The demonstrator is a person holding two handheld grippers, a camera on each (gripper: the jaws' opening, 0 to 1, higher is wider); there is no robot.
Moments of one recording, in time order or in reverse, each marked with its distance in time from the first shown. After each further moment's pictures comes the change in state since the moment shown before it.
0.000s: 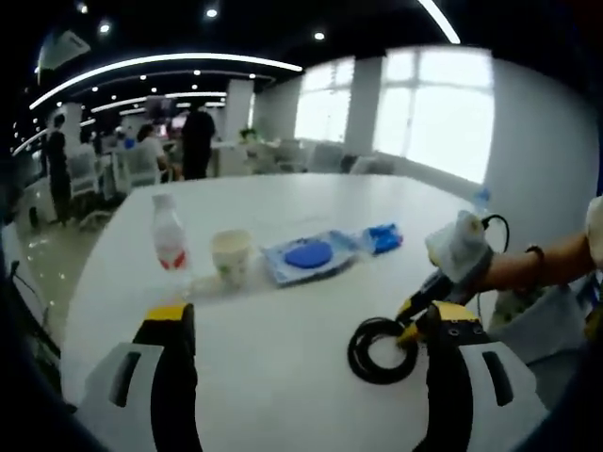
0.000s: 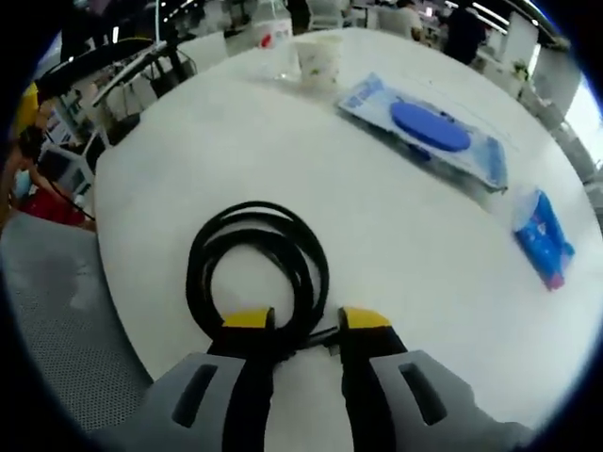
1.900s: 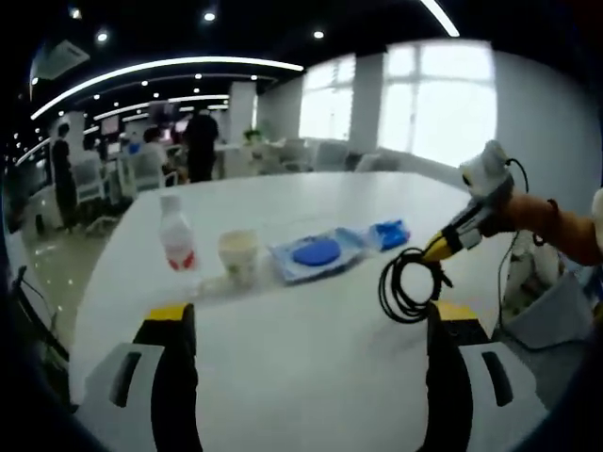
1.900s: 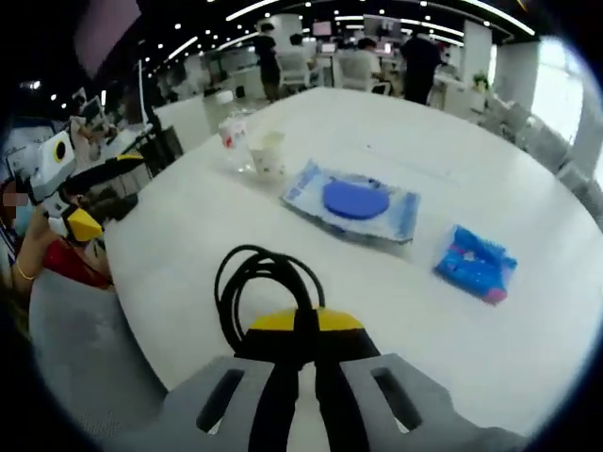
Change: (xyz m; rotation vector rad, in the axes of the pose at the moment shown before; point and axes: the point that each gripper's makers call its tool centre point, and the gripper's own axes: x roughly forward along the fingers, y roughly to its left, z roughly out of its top) left arm -0.005 0.006 -0.001 0.020 -0.003 0.037; right arm -0.096 -0.063 0.043 0.136 -0.268 -0.075
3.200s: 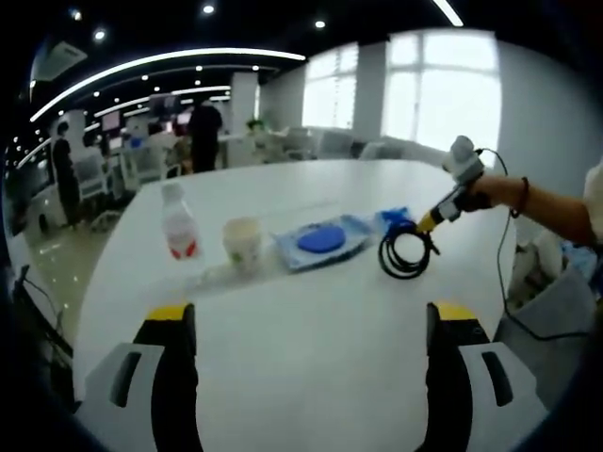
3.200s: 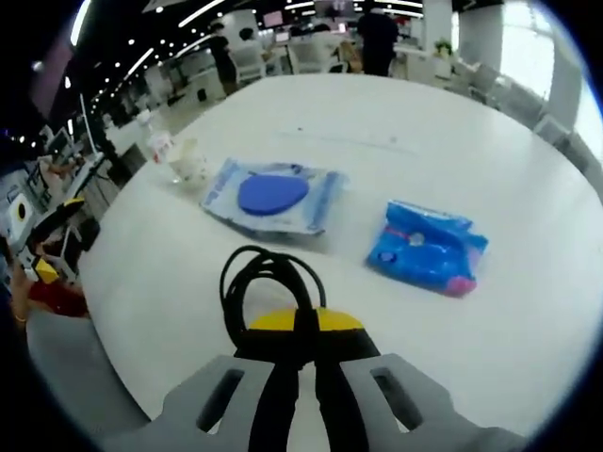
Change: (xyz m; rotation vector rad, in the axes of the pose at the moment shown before) left arm 0.009 0.009 -0.013 0.011 0.057 0.014; right arm 0.028 -0.102 -0.014 0.142 0.083 -0.063
